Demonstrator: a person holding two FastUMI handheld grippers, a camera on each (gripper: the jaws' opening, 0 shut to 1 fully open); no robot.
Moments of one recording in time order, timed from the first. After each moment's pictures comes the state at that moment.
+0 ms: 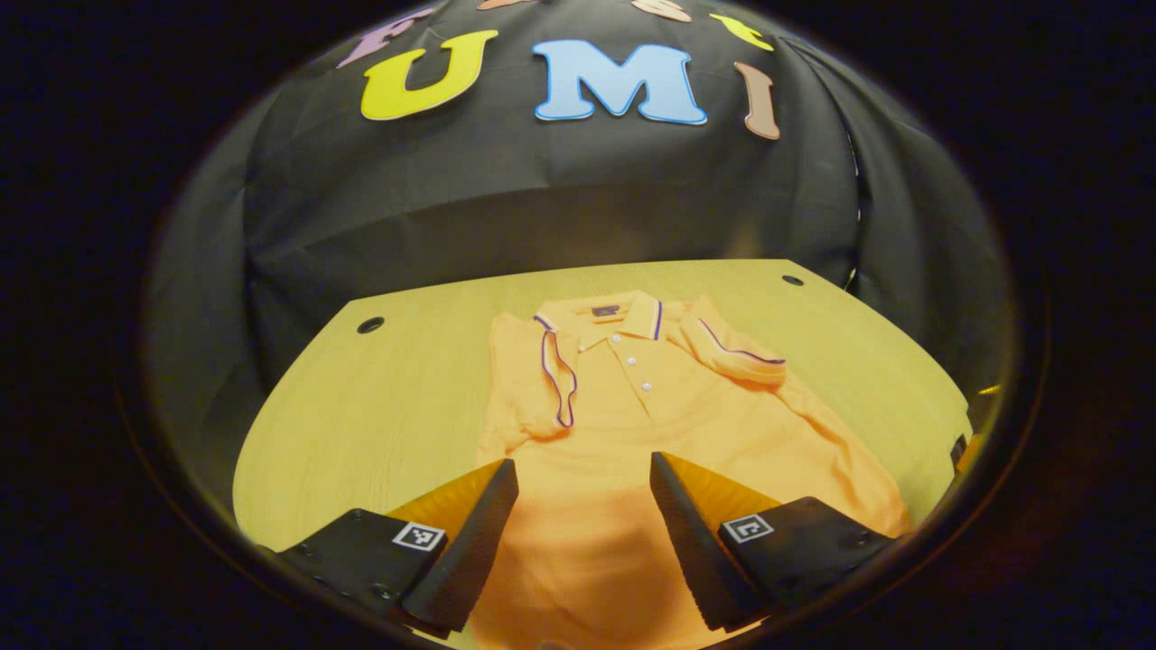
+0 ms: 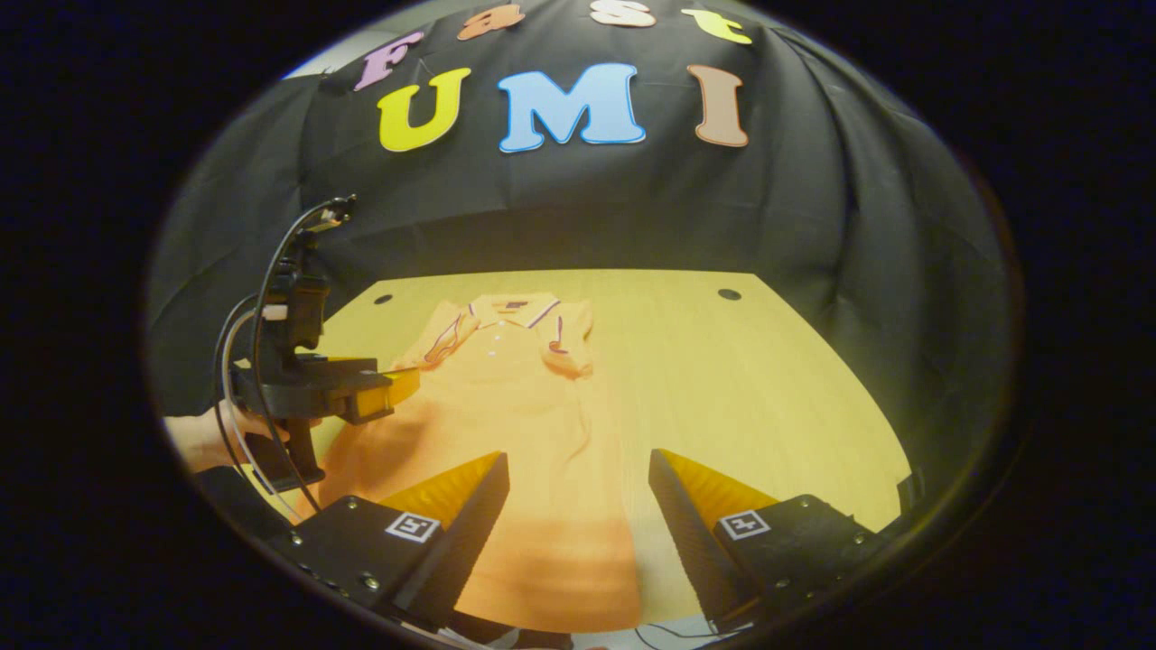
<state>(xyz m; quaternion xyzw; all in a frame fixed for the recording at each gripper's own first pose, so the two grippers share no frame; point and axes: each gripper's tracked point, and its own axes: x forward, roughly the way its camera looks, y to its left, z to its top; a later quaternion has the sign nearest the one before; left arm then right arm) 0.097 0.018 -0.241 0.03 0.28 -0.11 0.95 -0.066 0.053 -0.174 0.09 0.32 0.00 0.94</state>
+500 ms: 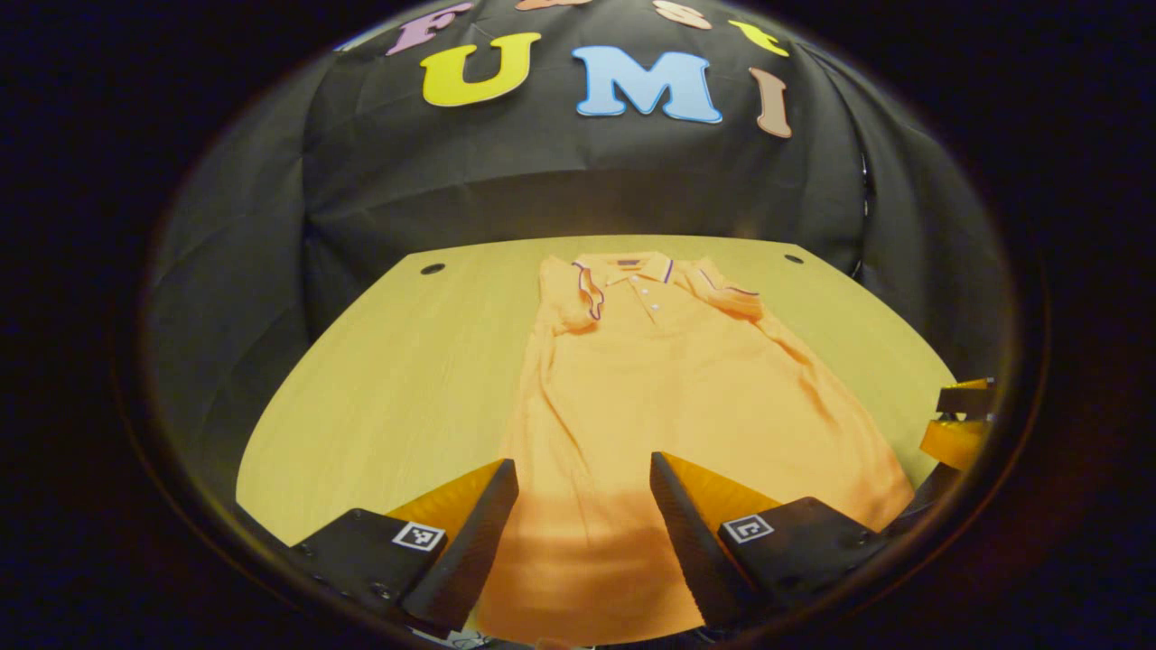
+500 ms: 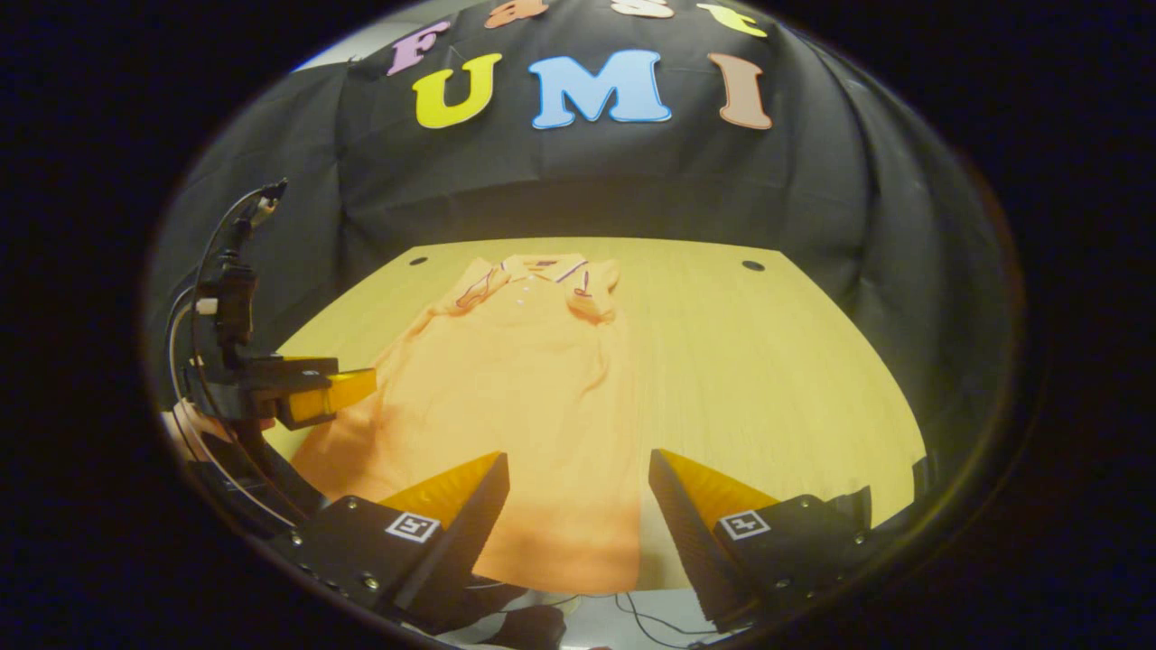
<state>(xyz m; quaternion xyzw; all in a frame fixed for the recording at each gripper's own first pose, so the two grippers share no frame) -0.035 0.056 -0.252 0.02 0.30 -0.07 0.95 -0.120 0.063 -0.210 0.09 0.35 0.06 0.93</state>
